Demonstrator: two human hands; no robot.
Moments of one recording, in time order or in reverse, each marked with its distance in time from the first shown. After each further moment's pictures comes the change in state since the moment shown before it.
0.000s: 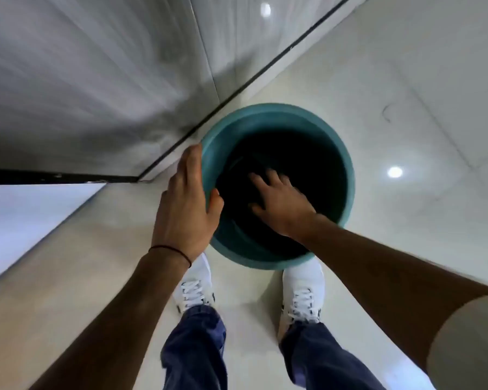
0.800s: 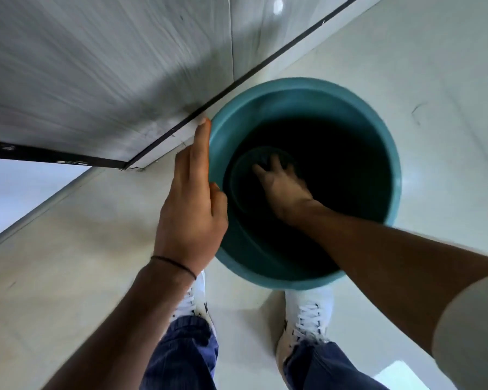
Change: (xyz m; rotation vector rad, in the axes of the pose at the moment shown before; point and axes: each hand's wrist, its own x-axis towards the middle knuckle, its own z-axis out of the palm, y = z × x) left_hand 0.004 -0.025 0.036 -0.192 0.141 -0.037; right_hand 0.068 0.007 0.039 -0.173 -0.084 0.041
